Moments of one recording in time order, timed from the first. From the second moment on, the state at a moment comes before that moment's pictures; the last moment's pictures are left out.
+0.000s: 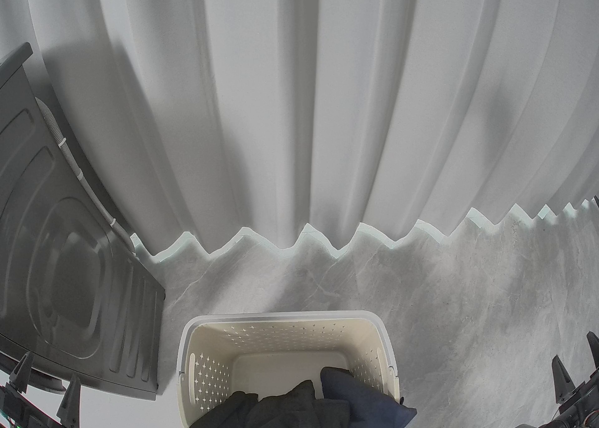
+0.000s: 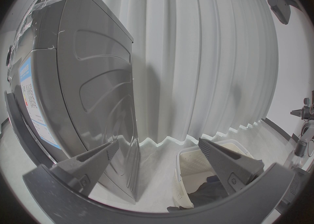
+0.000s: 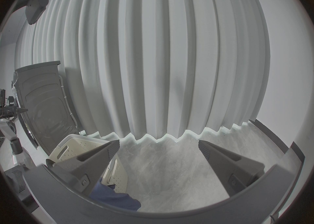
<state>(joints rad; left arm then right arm) 0.00 0.02 -0.02 0.00 0.00 -0.02 0.01 0.02 -0.02 0.01 0.01 0.00</state>
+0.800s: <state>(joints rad) 0.00 0.02 -0.02 0.00 0.00 -0.03 0.01 0.02 -0.02 0.01 0.01 0.00</state>
